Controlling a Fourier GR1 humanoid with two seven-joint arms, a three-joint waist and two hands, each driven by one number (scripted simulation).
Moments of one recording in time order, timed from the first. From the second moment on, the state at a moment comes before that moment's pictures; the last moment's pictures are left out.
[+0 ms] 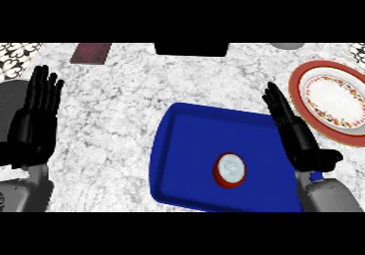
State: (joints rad) left arm -0.17 0.31 -0.03 -1.63 0.22 0.28 -0.06; right arm -0.19 -0.30 0.26 -1.50 -0.19 -0.14 -0.16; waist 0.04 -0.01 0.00
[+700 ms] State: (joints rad) left arm 0.03 0.25 -0.17 -1.44 0.25 0.20 0.15; right arm -0.03 -0.40 0.03 -1.71 0.08 -0.60 -0.02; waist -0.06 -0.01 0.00
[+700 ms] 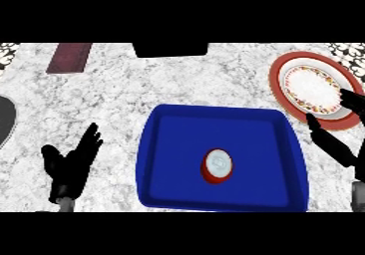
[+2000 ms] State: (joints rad) left arm 0.01 0.21 -0.20 -1.44 0.22 0.15 0.18; right arm 0.06 -0.50 0.48 -2.27 0.69 -0.12 1.02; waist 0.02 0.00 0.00
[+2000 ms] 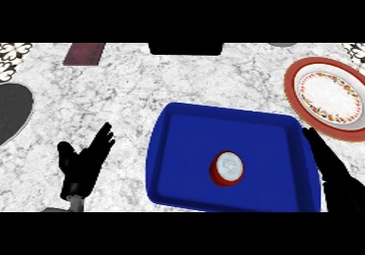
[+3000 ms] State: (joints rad) left arm 0.01 0.18 -0.16 -1.44 0.19 0.12 0.20; right arm -0.09 -0.09 0.62 -1.91 0.96 -0.01 1.06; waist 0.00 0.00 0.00
